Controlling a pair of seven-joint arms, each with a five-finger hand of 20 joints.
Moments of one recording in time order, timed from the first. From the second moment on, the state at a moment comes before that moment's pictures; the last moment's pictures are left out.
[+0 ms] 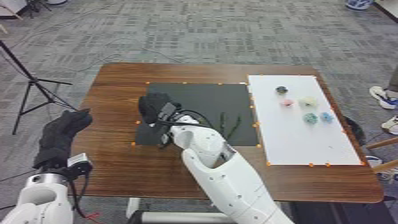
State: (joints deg) left arm 124.2 -55.9 -98.2 -114.9 53.0 22.2 11.0; right arm -71.7 -93.1 51.6 -78.2 -156.9 -1.3 -4.6
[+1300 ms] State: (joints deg) left arm 123.2 -56.4 -97.8 -115.6 53.1 21.9 10.6; right arm -72.5 -92.0 51.0 -79.4 -156.1 -7.1 -4.2
